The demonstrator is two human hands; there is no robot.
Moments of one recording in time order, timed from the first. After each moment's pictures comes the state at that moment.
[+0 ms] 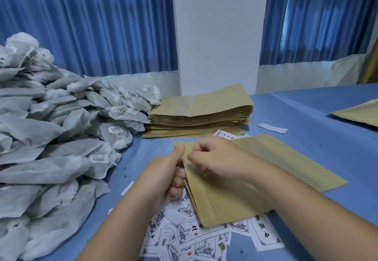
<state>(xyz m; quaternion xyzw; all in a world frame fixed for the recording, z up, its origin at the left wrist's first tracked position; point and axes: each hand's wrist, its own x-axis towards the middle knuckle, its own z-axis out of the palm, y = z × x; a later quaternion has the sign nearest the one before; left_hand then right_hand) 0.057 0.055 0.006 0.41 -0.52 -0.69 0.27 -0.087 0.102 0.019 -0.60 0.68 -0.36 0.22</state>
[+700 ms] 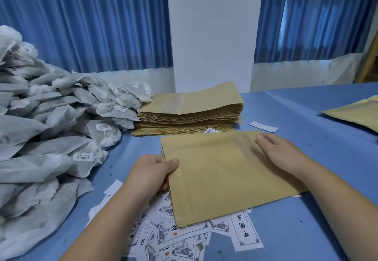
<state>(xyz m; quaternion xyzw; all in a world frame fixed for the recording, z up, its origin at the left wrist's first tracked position) 0.048 0.054 -0.007 0.46 -0.65 -0.53 0.29 -0.247 0.151 -0.024 -0.43 0.80 -0.39 0.13</state>
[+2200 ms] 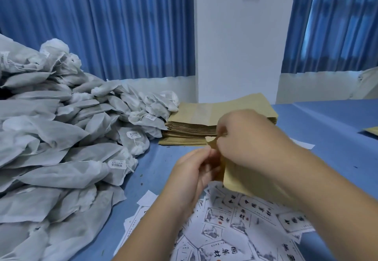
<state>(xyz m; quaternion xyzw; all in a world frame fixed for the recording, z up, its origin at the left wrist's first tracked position) 0.038 0.047 0.003 0.20 -0.50 -0.75 0.39 -0.063 0.113 0.097 -0.60 0.77 -0.19 -0.10</state>
